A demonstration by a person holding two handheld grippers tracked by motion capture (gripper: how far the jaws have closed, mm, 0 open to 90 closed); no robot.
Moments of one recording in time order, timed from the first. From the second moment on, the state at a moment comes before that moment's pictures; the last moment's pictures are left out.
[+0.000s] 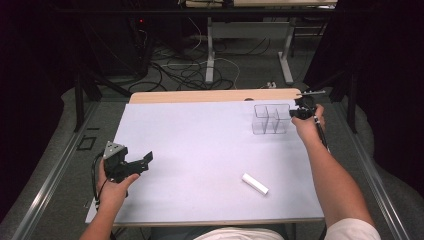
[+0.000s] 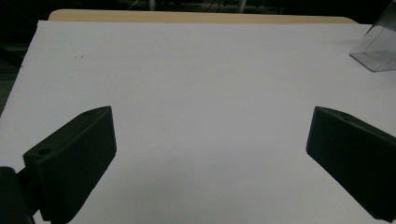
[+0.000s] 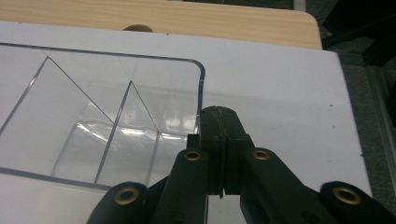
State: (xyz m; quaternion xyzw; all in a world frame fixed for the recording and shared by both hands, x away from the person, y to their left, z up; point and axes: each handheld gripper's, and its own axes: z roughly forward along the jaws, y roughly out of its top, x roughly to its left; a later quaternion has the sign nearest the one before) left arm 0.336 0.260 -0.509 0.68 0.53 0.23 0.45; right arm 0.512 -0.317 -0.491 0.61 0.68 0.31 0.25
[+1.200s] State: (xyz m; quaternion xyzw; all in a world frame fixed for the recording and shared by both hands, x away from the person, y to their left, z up) left arm 0.337 0.263 -0.510 0.68 0.54 0.23 0.45; right arm 0.498 -0.185 -0.494 0.55 0.74 0.35 0.17
